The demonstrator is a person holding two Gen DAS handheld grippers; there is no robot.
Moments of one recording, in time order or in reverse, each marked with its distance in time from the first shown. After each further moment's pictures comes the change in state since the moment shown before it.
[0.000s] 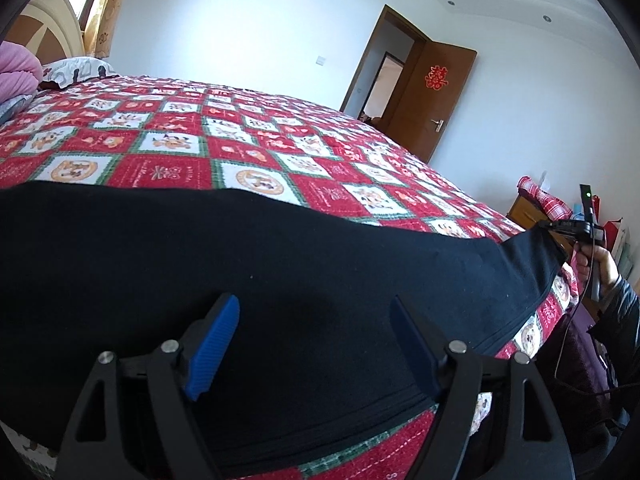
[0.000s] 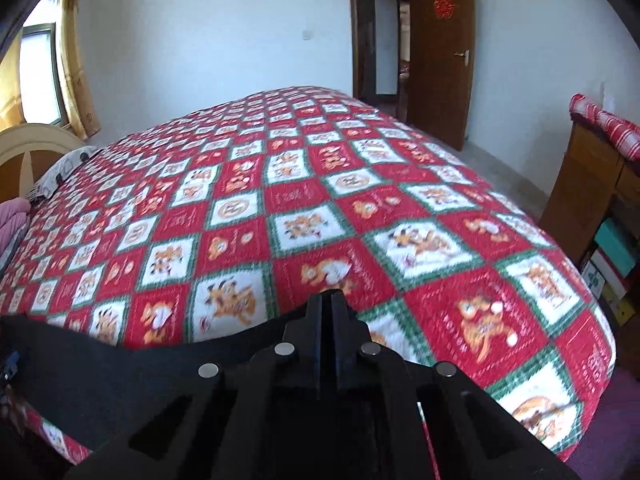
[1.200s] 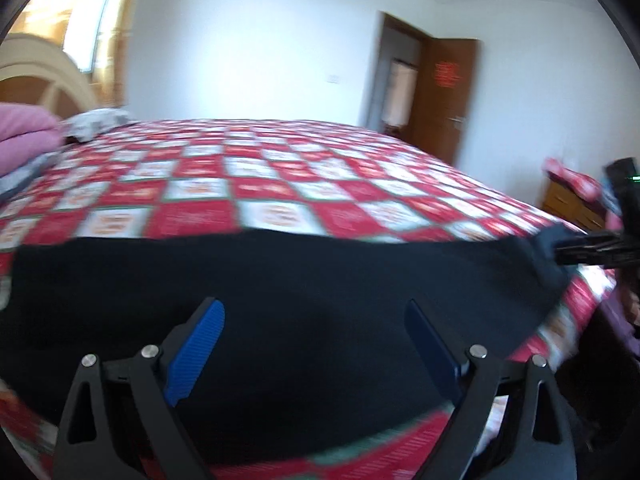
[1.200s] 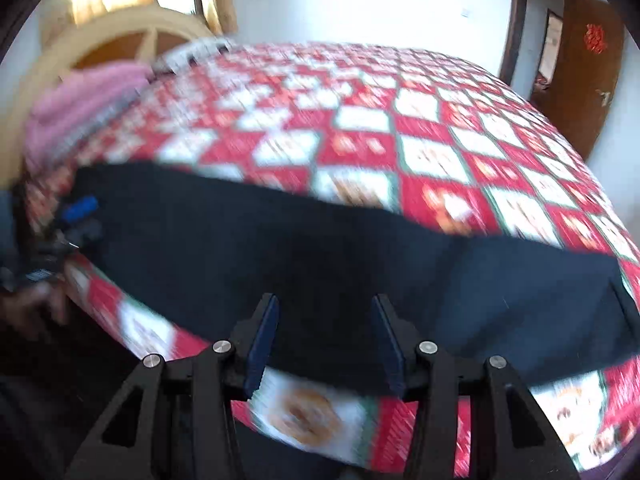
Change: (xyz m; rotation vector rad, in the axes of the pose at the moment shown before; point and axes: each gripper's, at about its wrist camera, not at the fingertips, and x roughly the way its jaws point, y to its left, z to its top) left arm -0.021 -0.012 0.010 0.093 -0.089 0.223; right arm -0.043 0.224 -0.098 -0.353 0.163 0.369
